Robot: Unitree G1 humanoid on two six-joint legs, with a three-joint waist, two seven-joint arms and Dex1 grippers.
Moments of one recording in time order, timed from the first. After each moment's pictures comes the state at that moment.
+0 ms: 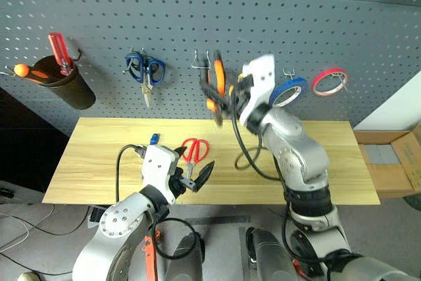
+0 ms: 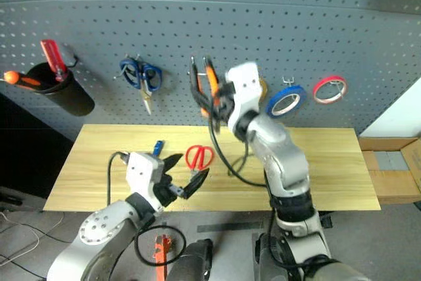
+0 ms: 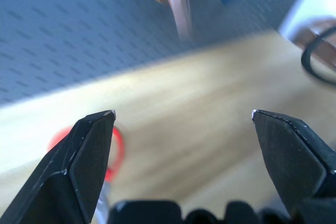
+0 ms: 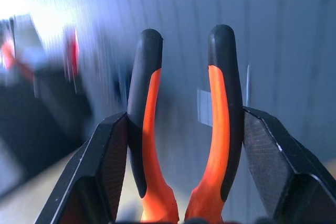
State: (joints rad) left arm 0.06 0.28 0.01 -0.76 -0.29 0.71 -0.33; right arm -0.78 0.09 0.06 -0.16 0.20 0.47 0.29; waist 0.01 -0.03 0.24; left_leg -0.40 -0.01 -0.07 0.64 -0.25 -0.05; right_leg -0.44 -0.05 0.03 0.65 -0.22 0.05
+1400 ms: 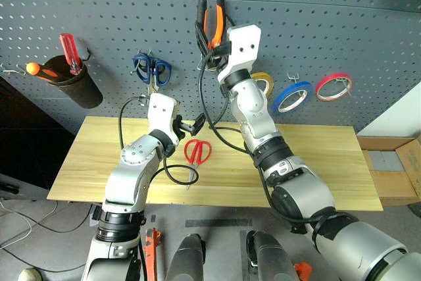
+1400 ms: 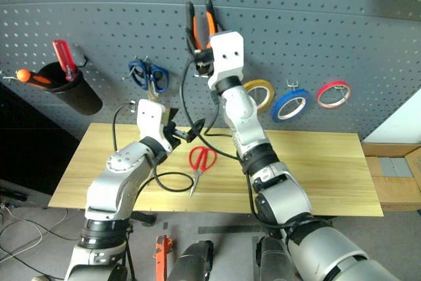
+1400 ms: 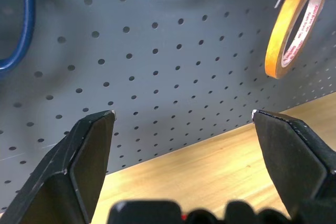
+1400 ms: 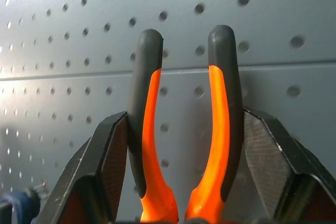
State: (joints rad) left arm -0.38 0.31 0.04 -0.27 -0.23 0.59 -0.32; right arm -1.13 0.15 0.04 0.84 0.03 -0.47 0.04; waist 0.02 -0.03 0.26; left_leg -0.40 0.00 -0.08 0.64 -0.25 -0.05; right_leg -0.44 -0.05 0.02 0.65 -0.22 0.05
